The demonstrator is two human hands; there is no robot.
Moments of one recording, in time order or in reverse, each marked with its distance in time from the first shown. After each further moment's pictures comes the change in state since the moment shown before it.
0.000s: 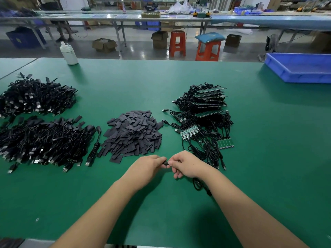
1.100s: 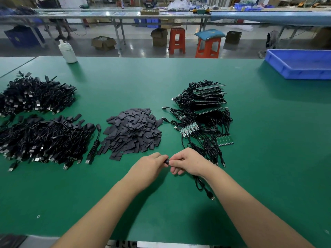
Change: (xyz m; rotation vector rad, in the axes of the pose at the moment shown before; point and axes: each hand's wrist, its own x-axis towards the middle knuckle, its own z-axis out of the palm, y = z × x) left_hand -0.007 0.010 0.008 -0.015 0.090 0.012; right_hand -0.009 0.008 -0.004 0.170 -0.016 -0.063
